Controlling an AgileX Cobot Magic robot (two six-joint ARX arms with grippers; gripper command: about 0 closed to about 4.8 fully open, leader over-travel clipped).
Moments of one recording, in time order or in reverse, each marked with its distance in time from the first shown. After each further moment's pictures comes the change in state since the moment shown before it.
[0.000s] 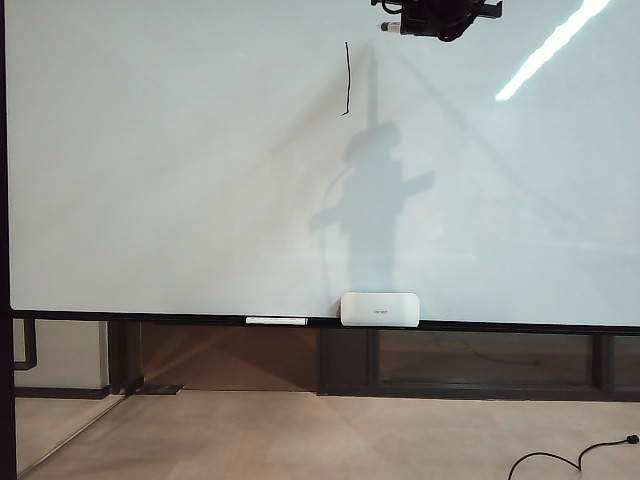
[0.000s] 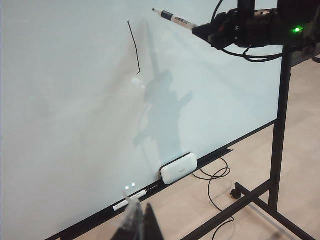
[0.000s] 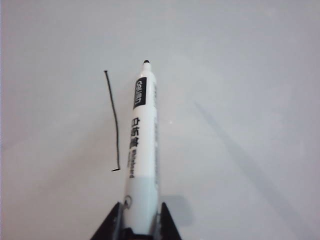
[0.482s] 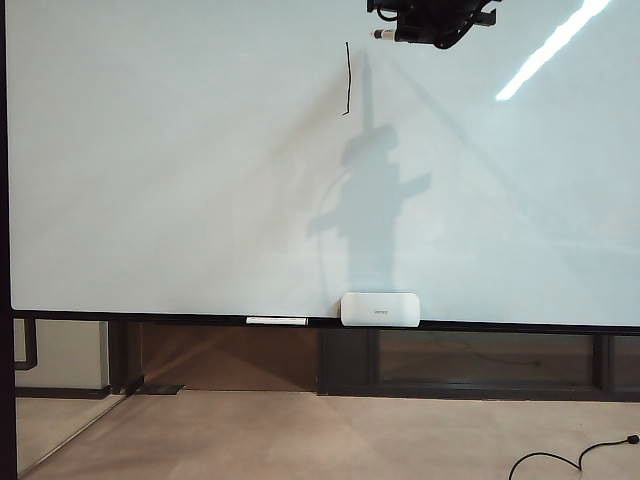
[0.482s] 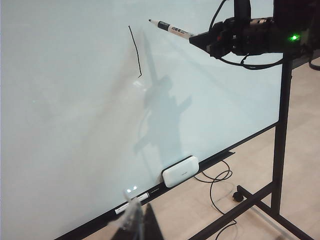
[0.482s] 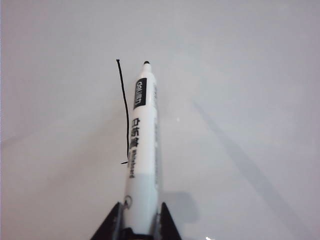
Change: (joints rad) left arm 0.000 0.000 0.000 0.014 0.000 0.000; right arm 0.000 0.019 0.001 0.006 -0.026 0.000
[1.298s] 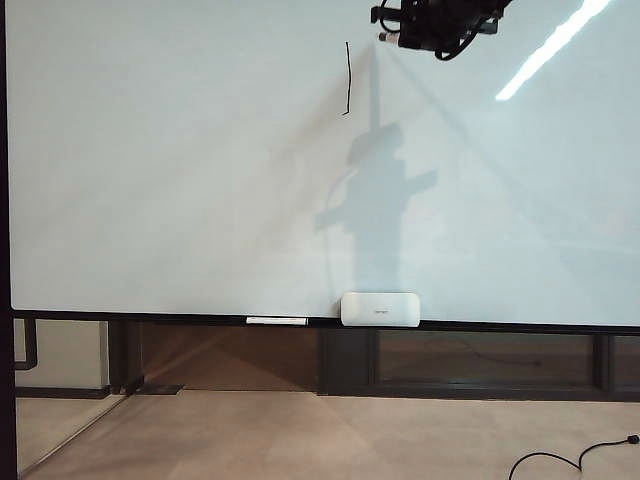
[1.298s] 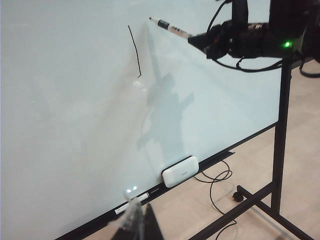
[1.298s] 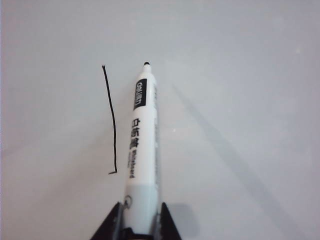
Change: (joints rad) left arm 0.000 0.000 0.000 0.001 0.000 0.000; right arm -0.016 0.039 0.003 0.082 -0.004 0.000
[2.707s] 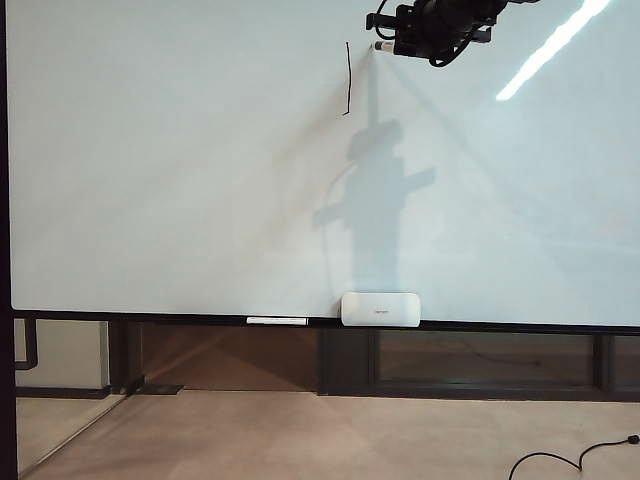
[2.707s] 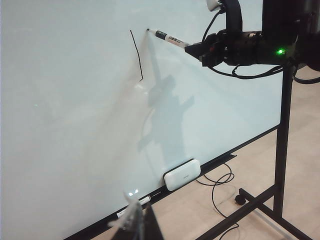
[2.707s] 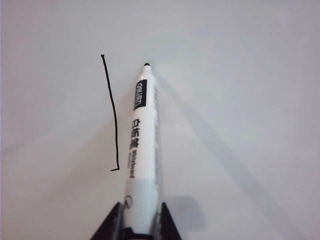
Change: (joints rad) left arm 0.000 0.000 0.000 0.014 0.000 0.000; right arm 0.003 0.043 0.064 -0.040 -0.002 0.017
